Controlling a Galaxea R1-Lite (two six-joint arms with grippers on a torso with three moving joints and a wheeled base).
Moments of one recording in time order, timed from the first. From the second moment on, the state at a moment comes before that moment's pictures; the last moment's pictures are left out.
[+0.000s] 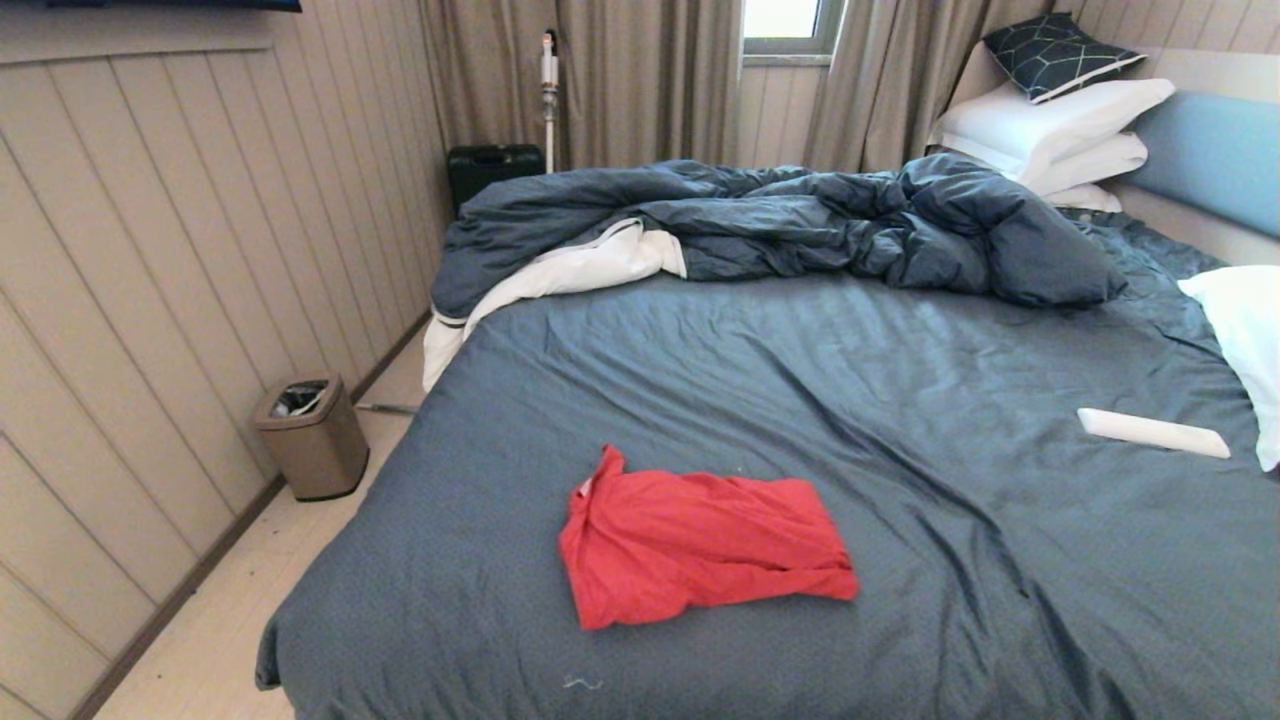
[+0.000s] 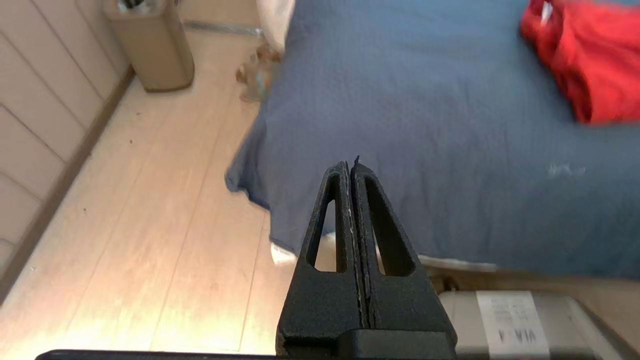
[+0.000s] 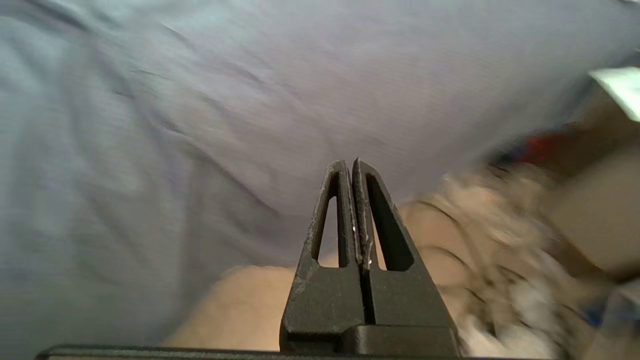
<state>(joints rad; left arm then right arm) -0.18 0.27 -0.04 0.01 0.12 -0.07 -0.02 0.20 -0.25 0.33 -0.63 0.09</state>
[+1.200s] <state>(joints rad) -0.05 0.25 0.00 -0.26 0.41 0.06 0.00 0.00 -0.04 -0.01 -0.14 -0.05</state>
